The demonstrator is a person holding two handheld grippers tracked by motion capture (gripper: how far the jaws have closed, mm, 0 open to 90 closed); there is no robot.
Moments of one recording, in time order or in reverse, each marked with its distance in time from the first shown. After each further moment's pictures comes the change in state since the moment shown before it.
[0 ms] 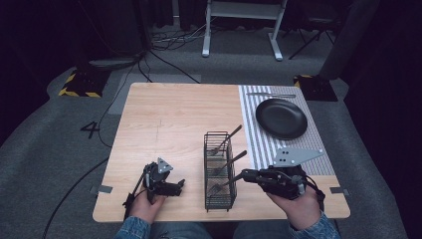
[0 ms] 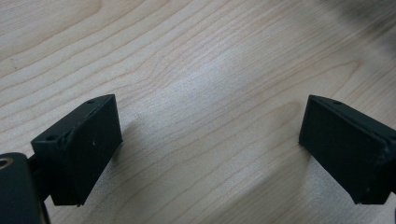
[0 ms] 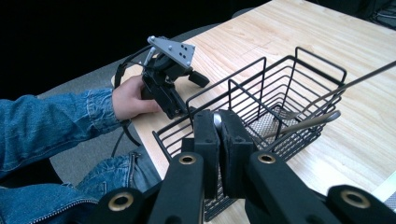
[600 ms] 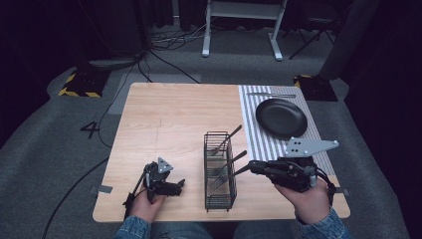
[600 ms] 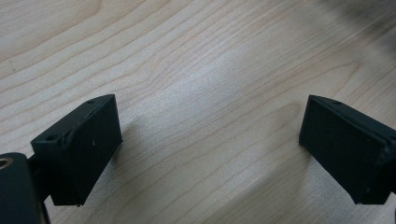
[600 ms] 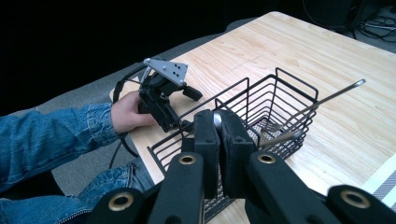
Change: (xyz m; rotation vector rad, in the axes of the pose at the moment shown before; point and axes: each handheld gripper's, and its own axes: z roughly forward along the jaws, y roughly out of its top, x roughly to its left) left arm 0.000 0.001 0.000 0.003 0.000 0.003; right arm -0.010 0.015 -0.021 -0.038 -0.010 0.013
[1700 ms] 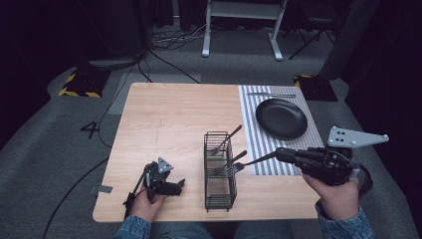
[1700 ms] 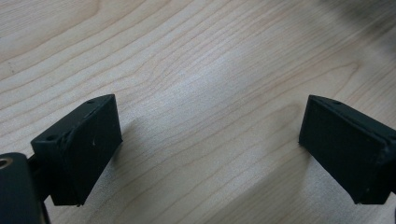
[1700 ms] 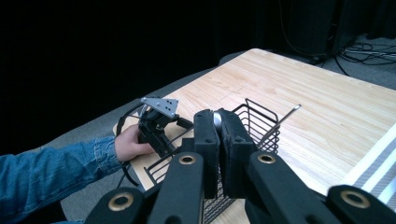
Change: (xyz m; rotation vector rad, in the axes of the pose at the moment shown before) left arm 0.000 0.001 0.001 -0.004 -0.001 0.005; right arm -0.022 0.004 -0.059 -0.154 -0.014 0.067
